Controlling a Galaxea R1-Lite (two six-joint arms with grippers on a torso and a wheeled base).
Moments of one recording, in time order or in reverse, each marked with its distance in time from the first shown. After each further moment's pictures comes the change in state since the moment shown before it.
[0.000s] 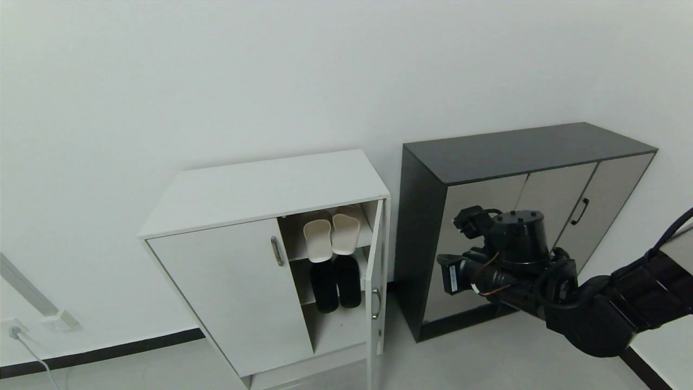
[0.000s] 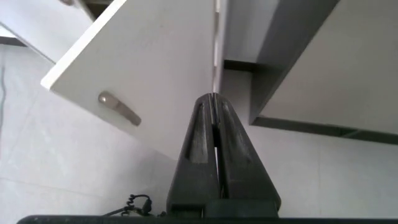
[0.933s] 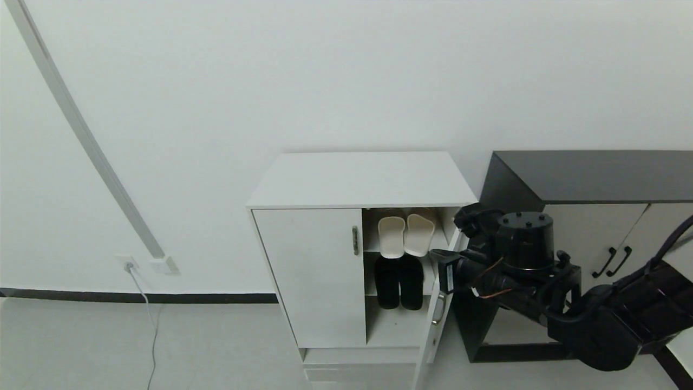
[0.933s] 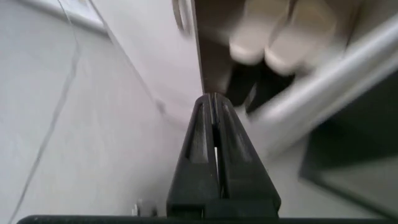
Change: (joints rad) left arm 0.000 0.000 0.000 0.000 0.000 0.001; right arm 0.022 -0.006 0.045 -0.137 0.019 -0.004
